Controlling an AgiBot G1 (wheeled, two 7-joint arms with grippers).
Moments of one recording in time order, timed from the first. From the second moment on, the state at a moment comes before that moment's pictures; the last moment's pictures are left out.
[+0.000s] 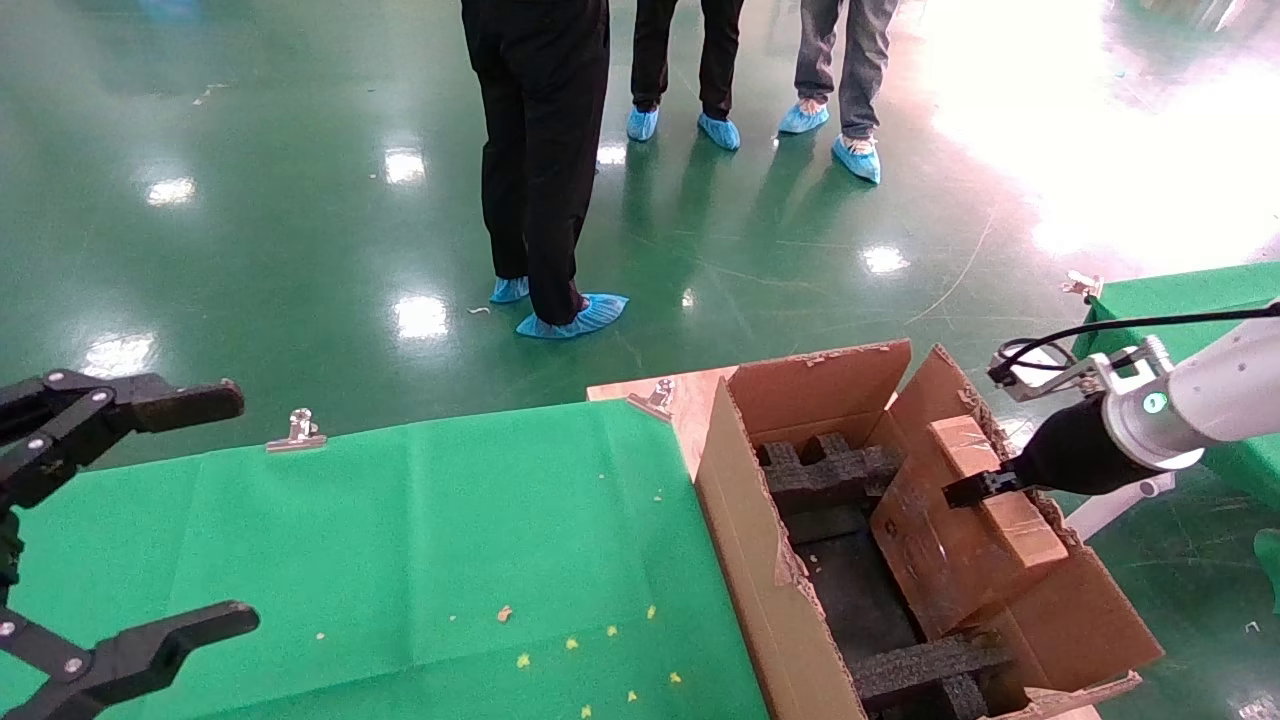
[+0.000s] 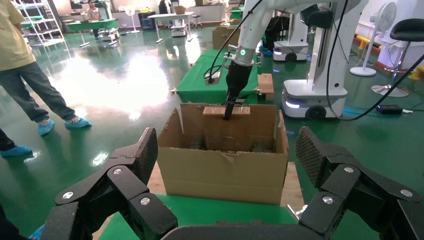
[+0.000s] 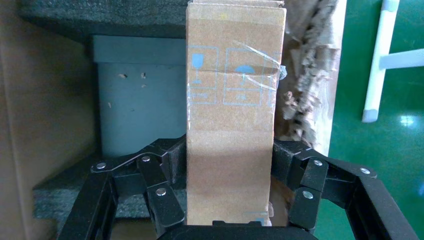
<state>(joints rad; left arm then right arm) -1.09 0.59 0.34 -1.26 0.68 1.47 -0.15 1.85 -0.68 -1.73 0.51 -1.31 -1.05 1.08</state>
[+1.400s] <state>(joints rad) -1.09 0.59 0.34 -1.26 0.68 1.47 -0.15 1.63 -0.90 -1.70 0.16 -1.23 -1.01 0.85</state>
